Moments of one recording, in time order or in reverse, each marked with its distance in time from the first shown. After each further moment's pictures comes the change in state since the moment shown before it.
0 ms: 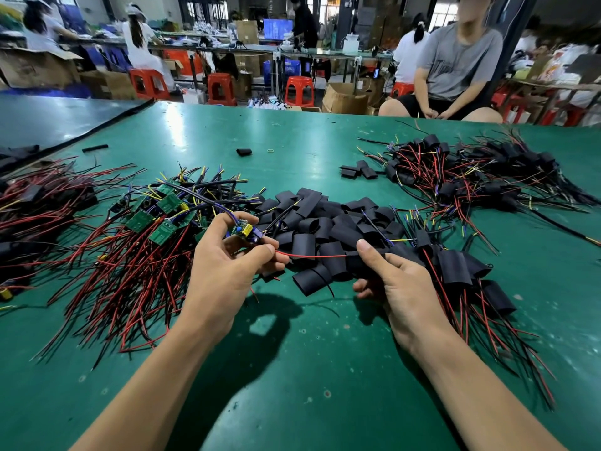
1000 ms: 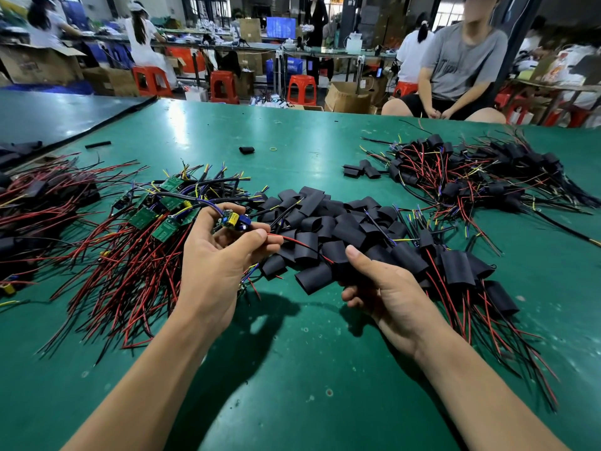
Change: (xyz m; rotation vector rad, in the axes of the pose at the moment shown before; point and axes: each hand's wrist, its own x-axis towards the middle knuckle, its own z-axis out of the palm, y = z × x) left_hand 0.003 0.009 0.000 -0.188 0.061 0.017; right_hand -0.006 0.000 0.008 0.052 -0.180 0.193
